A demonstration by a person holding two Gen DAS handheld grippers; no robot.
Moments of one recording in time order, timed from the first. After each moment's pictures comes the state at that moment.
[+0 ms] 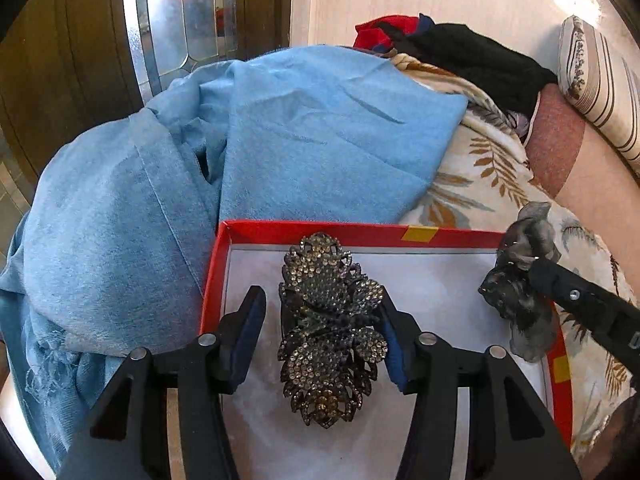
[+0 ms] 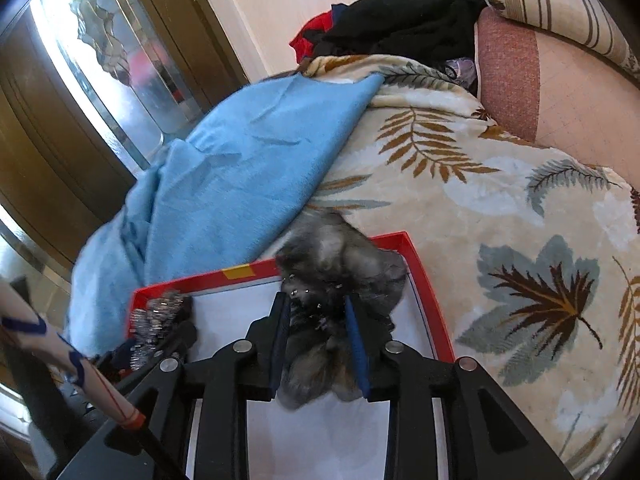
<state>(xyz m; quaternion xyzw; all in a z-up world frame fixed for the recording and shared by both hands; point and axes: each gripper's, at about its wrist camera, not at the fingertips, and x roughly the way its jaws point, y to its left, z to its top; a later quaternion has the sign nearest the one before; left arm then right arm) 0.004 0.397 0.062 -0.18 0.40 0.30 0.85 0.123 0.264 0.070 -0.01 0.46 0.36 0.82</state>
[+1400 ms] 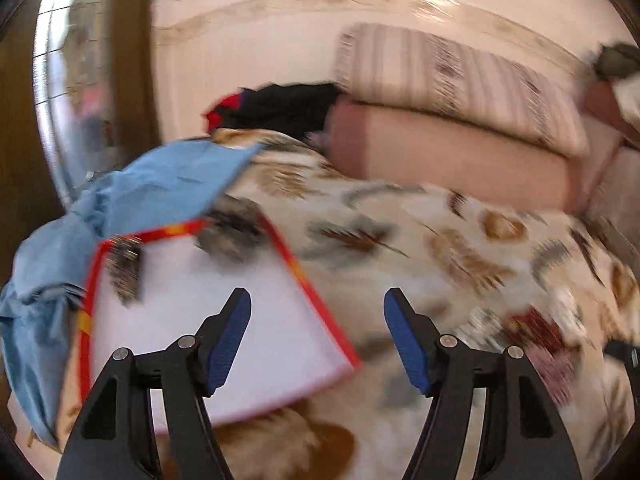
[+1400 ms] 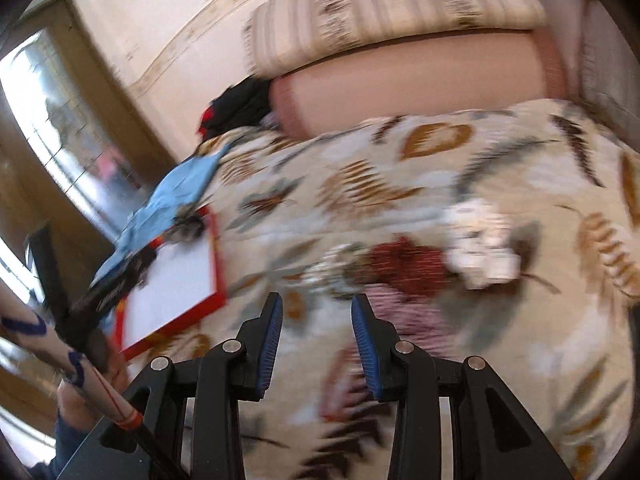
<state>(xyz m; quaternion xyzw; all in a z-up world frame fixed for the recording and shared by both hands) -0.059 0.124 0.118 -0.04 0.31 0.12 0.94 -0.028 -0.148 0.098 0.12 0.40 0.22 0.88</state>
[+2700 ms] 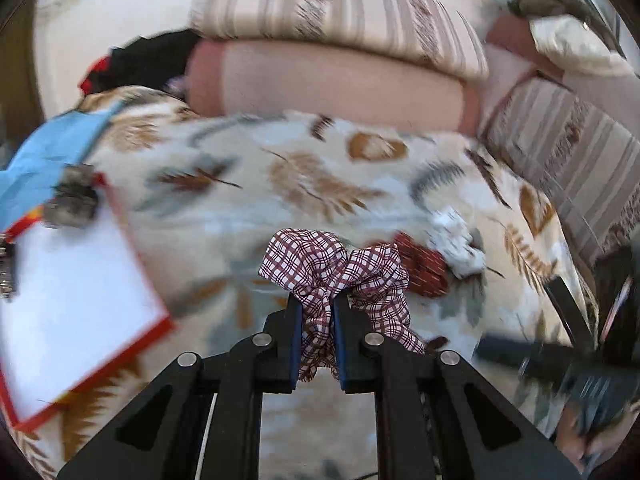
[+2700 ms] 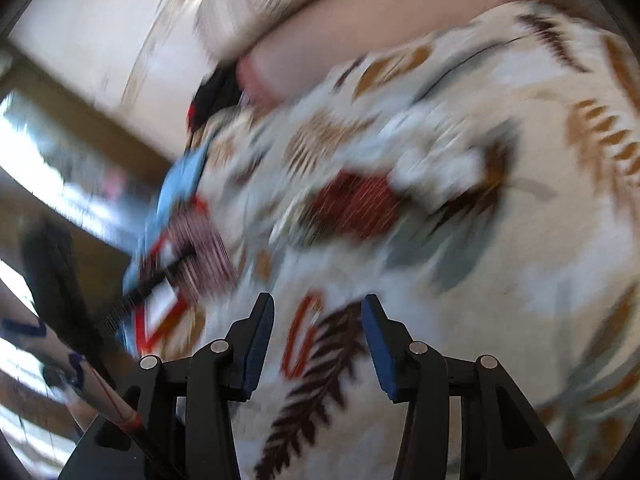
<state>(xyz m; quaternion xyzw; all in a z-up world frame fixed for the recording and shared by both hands) -0.029 0.042 0.102 -0.05 0.40 -0.05 0.91 -0.026 -0.179 0.044 0.20 0.49 0.27 0.81</state>
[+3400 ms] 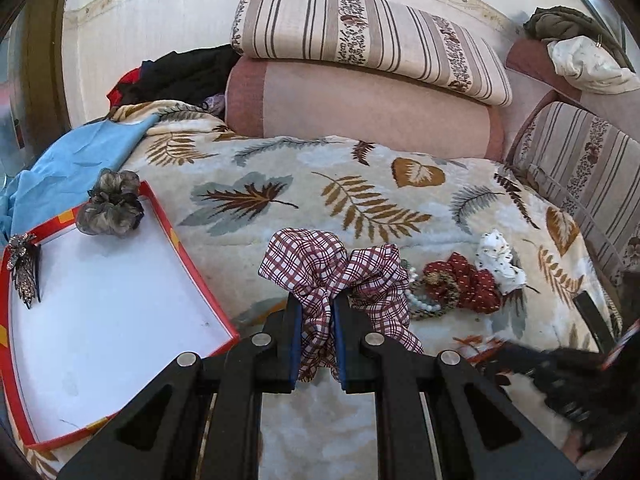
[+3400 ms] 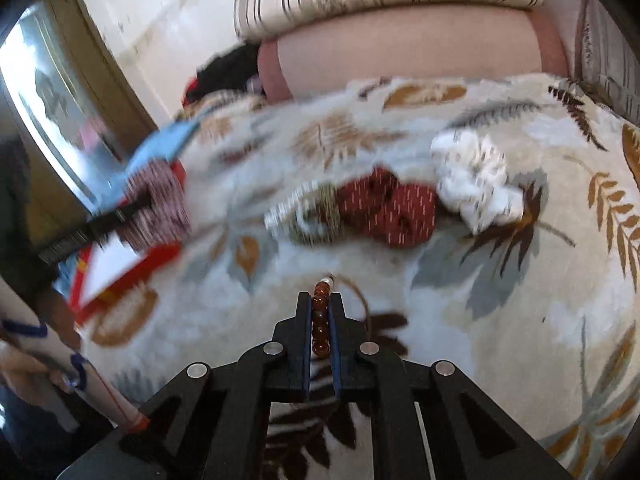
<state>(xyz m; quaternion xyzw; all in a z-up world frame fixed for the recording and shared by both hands) -0.028 0.084 0.089 -0.05 0.36 -0.02 0.93 -0.035 -0.135 0.036 0.09 0.42 0.23 0.88</state>
